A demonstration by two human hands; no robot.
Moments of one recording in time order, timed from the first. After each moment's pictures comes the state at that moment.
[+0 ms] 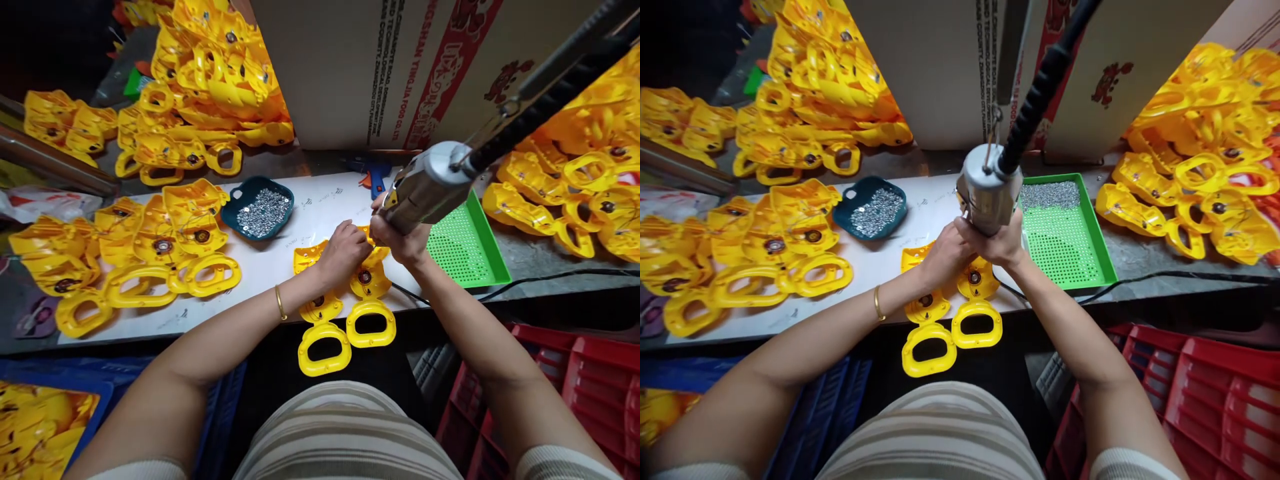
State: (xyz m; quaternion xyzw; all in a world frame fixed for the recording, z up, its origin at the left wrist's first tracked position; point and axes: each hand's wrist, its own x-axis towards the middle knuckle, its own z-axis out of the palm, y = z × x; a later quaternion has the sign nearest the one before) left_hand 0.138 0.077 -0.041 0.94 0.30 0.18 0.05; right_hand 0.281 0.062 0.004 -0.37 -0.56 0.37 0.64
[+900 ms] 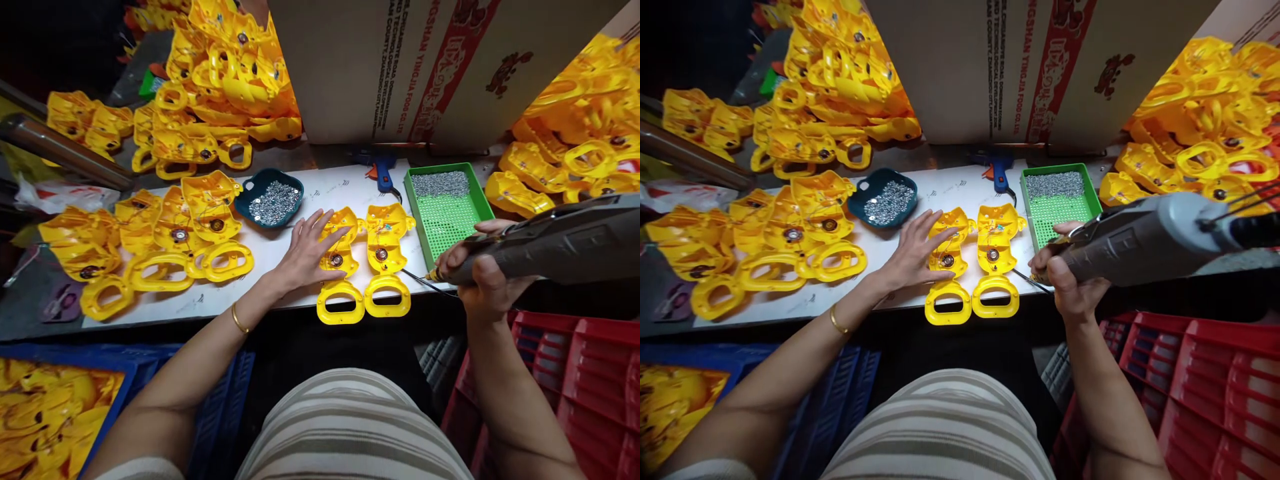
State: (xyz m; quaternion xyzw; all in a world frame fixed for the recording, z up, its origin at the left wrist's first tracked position) left_hand 0.043 0.045 -0.020 0.92 0.36 0.12 0.10; right_hand 0.316 -0.047 0.026 -0.41 -0.45 0.31 0.73
